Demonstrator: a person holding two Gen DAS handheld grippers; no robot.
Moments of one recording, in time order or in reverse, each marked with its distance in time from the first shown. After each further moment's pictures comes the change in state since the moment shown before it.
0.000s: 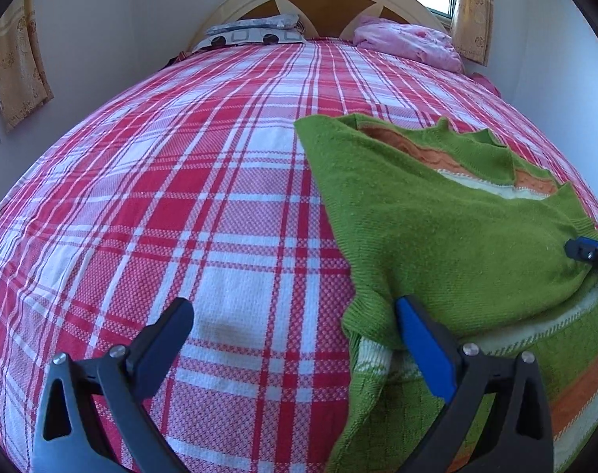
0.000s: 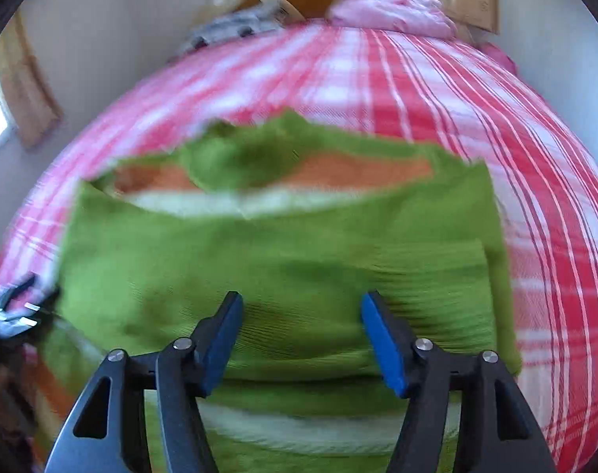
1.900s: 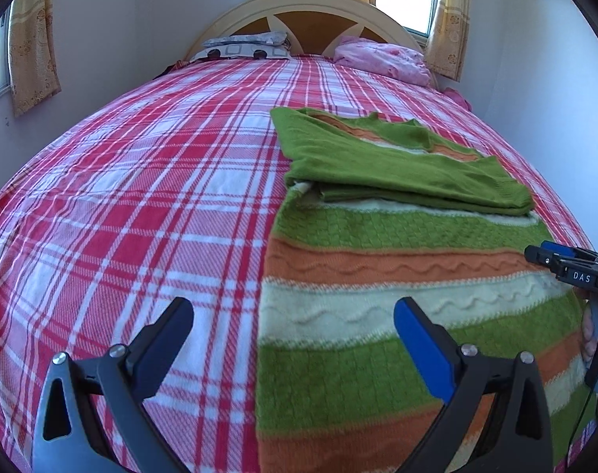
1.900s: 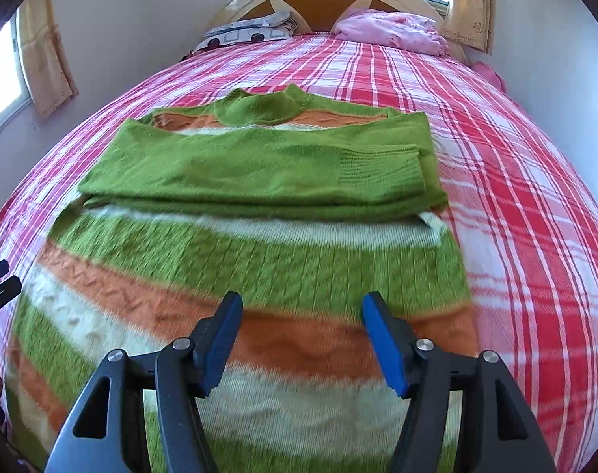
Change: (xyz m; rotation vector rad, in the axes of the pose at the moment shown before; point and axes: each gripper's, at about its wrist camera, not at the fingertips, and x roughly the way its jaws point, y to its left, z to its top) left arm -0.112 -0.019 -0.097 -0.022 -0.061 -0.077; right arm -0.085 0.001 -0.107 -0.061 -0.051 -0.024
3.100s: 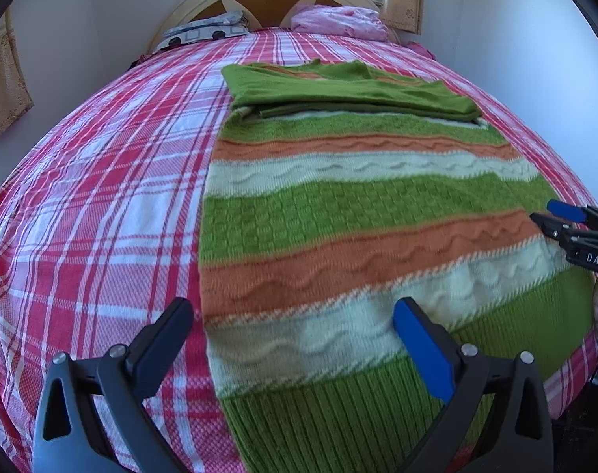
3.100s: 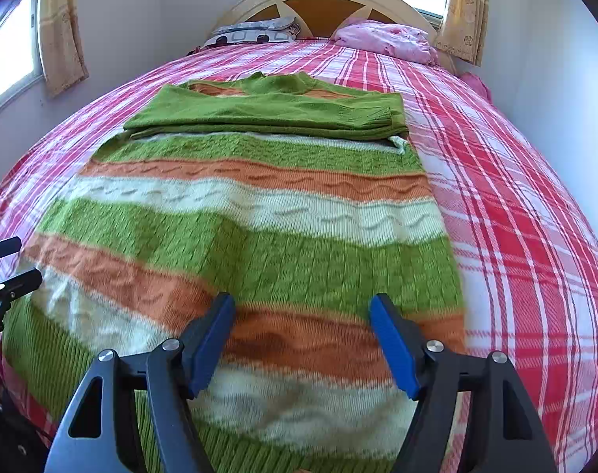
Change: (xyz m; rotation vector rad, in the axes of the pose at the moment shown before) left arm -0.042 -0.034 -0.074 0.152 0.110 -0.031; right arm -0.074 0.023 -0.100 -0.042 -0.024 -0.061
